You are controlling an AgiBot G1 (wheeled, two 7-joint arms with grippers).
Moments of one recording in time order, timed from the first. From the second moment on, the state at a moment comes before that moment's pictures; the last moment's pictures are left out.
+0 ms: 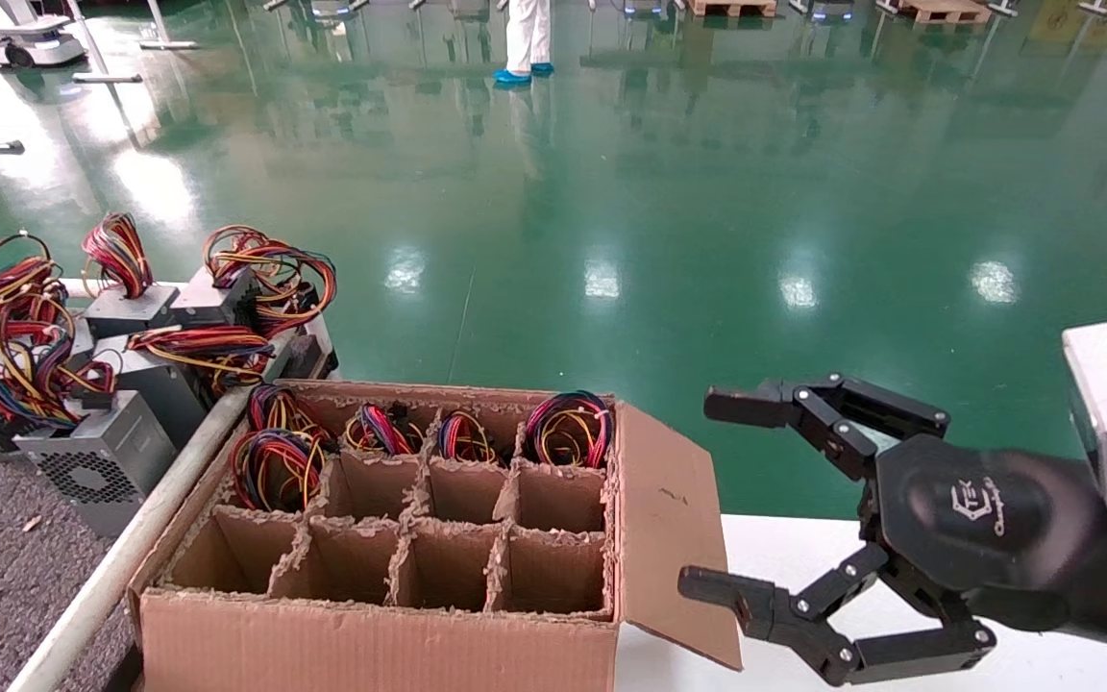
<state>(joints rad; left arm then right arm) -2.32 0.43 0.54 -0.15 1.51 1.28 -0.47 1.08 -0.56 -0.38 1.22 -0.64 -1.42 0.12</state>
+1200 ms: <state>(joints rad) -2.24 0.42 0.55 -0.14 1.53 1.29 -0.43 1.08 -0.56 -0.38 1.22 -0.64 -1.42 0.12</state>
